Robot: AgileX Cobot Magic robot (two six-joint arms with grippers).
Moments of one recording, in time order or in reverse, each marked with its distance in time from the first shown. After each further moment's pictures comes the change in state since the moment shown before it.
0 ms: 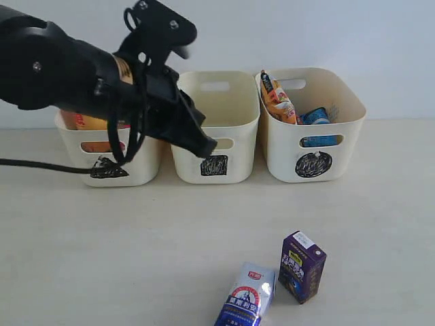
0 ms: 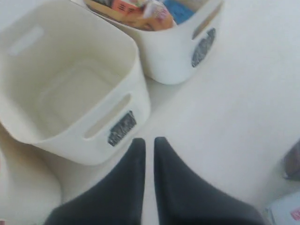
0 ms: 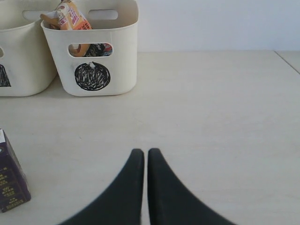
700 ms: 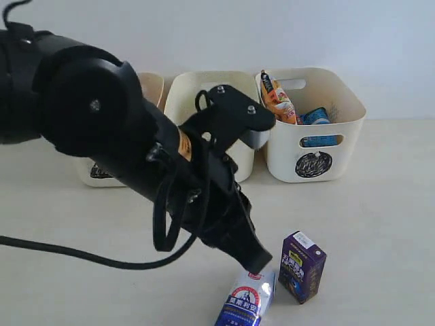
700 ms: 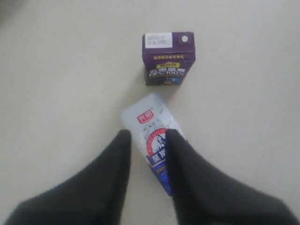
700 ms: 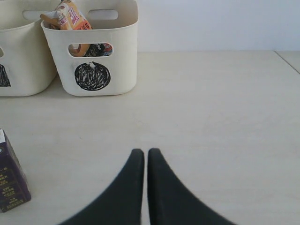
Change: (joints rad) left arm -0.230 0.029 0.002 -0.162 0.311 -0.018; right arm 0.000 0.000 0.000 0.000 0.000 0.000
